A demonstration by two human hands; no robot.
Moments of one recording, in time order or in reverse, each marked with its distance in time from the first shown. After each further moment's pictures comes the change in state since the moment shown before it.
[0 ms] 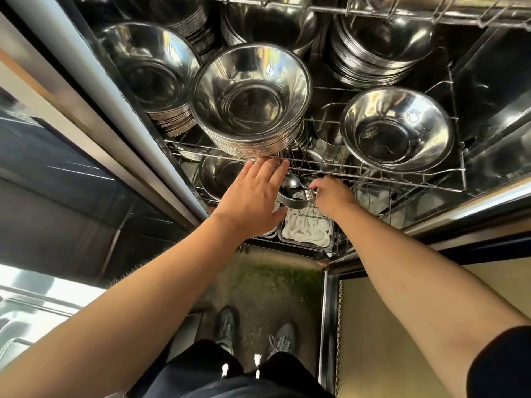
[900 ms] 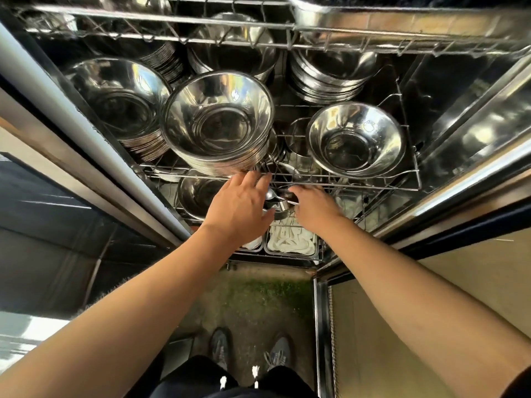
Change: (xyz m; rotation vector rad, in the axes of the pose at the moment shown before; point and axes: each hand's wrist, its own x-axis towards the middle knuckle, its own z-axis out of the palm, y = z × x) left_hand 0.013 0.020 -0.021 -0.039 0.051 -0.030; right_hand -0.049 -0.005 -0.034 -0.140 0.103 -0.143
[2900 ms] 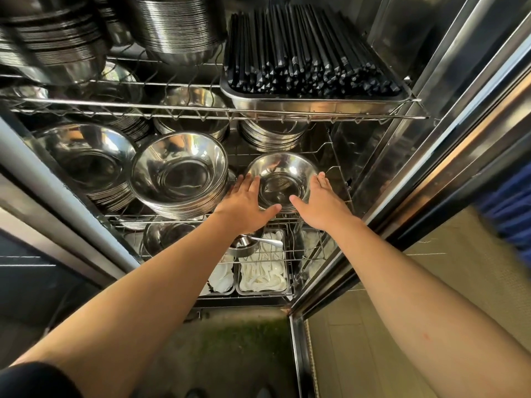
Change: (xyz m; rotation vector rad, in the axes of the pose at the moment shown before) left_hand 0.094 0.041 -0.017 -0.262 -0.228 -0.075; right_hand -0.026 0.060 -0.108 0.187 0.115 0.297
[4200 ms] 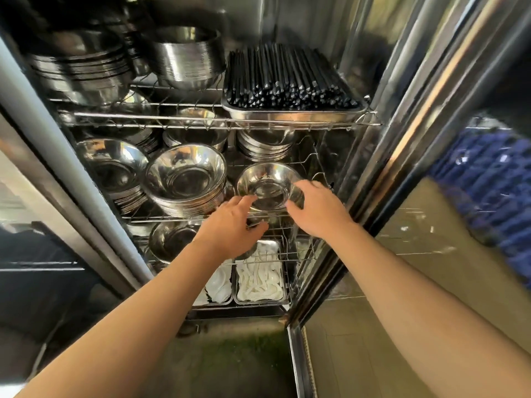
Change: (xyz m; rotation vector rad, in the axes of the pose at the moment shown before) left_hand -0.121 0.018 -0.024 -0.082 0.278 0.167; right_hand -0.100 -0.018 -0.048 -0.019 0.214 -0.192
